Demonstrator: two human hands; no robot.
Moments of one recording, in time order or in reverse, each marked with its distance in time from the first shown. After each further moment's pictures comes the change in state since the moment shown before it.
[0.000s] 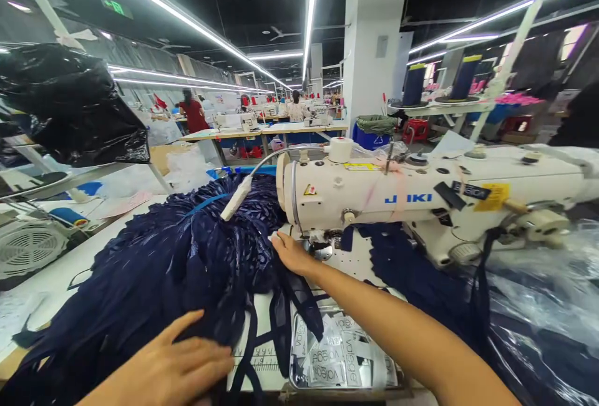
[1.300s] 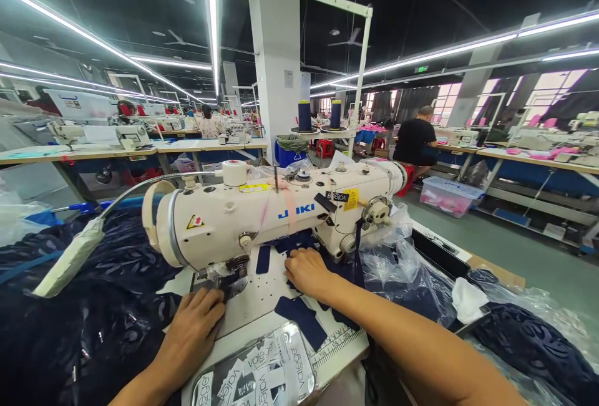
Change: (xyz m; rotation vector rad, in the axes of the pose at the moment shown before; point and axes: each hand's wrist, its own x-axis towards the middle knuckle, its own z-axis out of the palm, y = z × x) left_hand 0.173 -0.016 0.105 -0.080 0.464 0.121; right_hand -0.099 0.053 -0.152 -1.103 0.080 0.102
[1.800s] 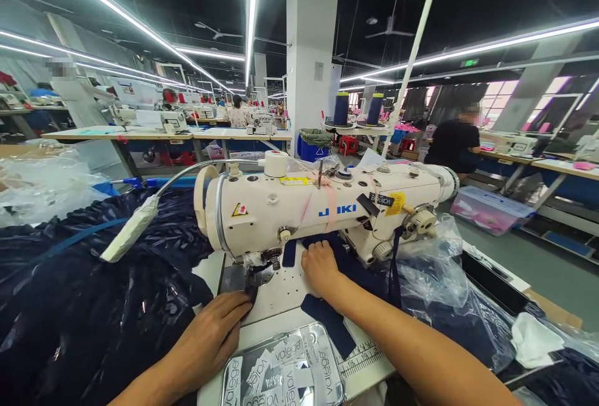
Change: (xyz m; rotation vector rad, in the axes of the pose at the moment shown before) left_hand -0.028 -0.001 -0.020 -0.173 -0.134 0.039; right_hand 0.030 -0.025 0.016 -0.156 -0.014 0.036
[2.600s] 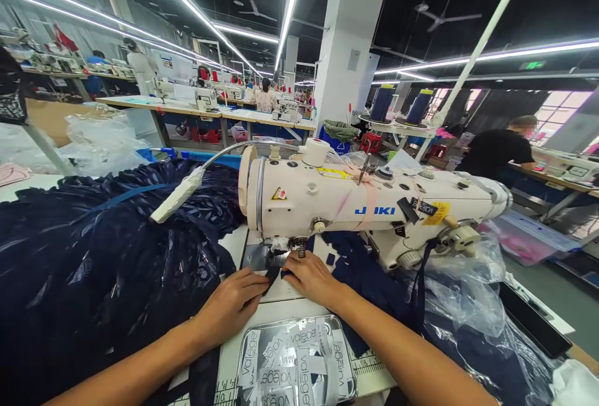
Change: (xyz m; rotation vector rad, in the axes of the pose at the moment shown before) left_hand -0.004 -0.001 0.015 -0.145 0.082 -0.087; right_hand 0.000 -0.033 0.032 0.507 0.249 -0.545
